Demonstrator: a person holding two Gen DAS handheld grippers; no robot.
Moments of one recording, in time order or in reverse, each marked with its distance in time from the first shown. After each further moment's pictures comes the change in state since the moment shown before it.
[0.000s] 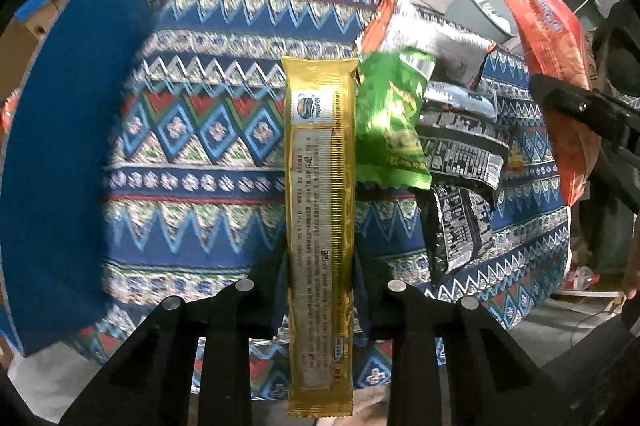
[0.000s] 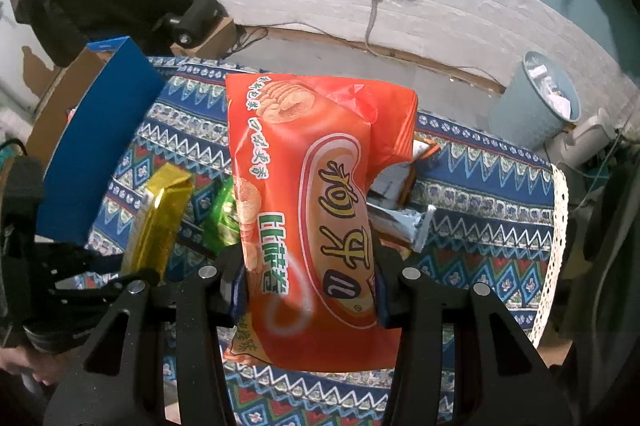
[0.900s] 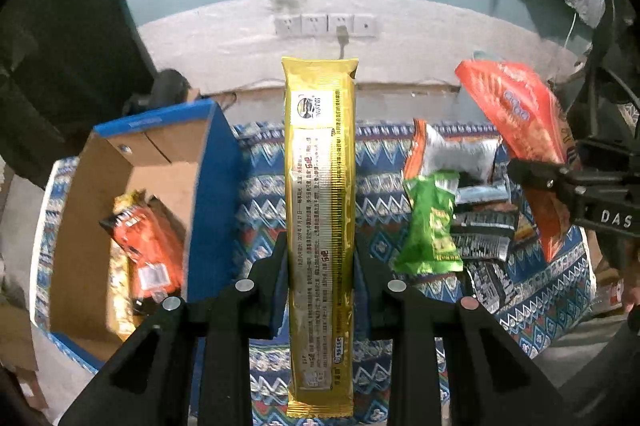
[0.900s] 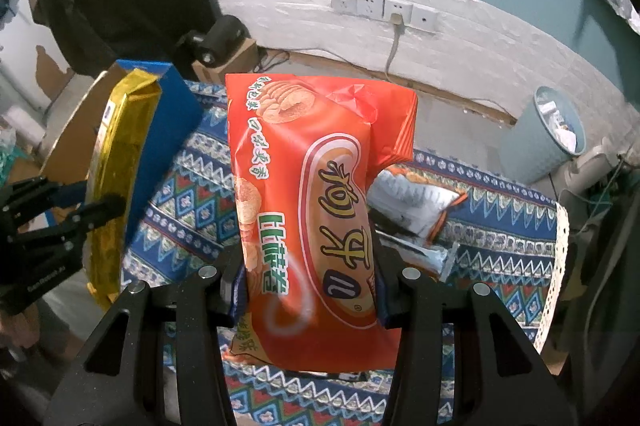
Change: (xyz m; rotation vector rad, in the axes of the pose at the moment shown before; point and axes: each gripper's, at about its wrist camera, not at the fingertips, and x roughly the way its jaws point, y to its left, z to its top) left arm -0.106 0.028 0.032 0.107 -0.330 0.161; right arm -0.028 0.049 0.030 -0.041 -0.074 0.025
